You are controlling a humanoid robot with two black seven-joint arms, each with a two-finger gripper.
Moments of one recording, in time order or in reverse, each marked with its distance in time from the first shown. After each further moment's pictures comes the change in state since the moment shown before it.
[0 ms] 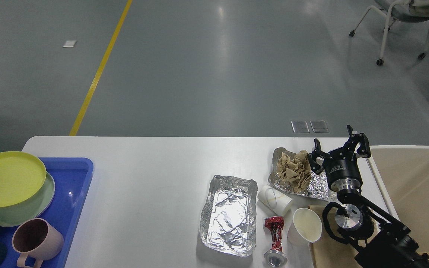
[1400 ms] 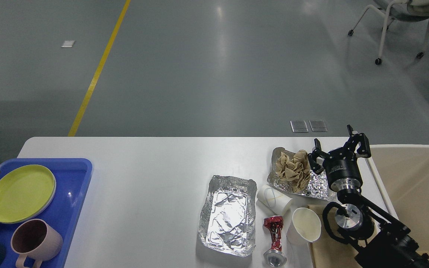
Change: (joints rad) left arm -0.031 -0.022 -0.075 -0.011 0.044 0.132 0.004; right arm 0.000 0.000 0.000 0.000 0.000 0.000 0.000
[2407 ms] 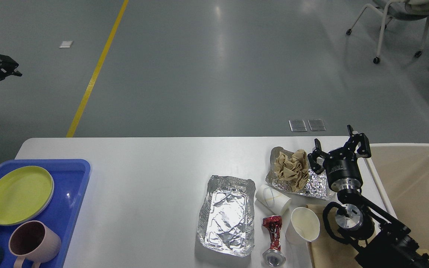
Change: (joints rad) left arm -0.456 0.089 -0.269 -0.150 -0.002 -0.118 0.000; right arm 0.000 0.000 0.000 -0.002 0.000 0.000 0.000
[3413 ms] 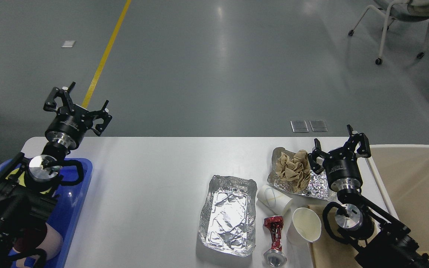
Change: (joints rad) left arm 0.899 -0.581 -1.862 0.009 0.087 0.087 -0.222; right arm 0.000 0.000 0.000 0.002 0.000 0.000 0.000
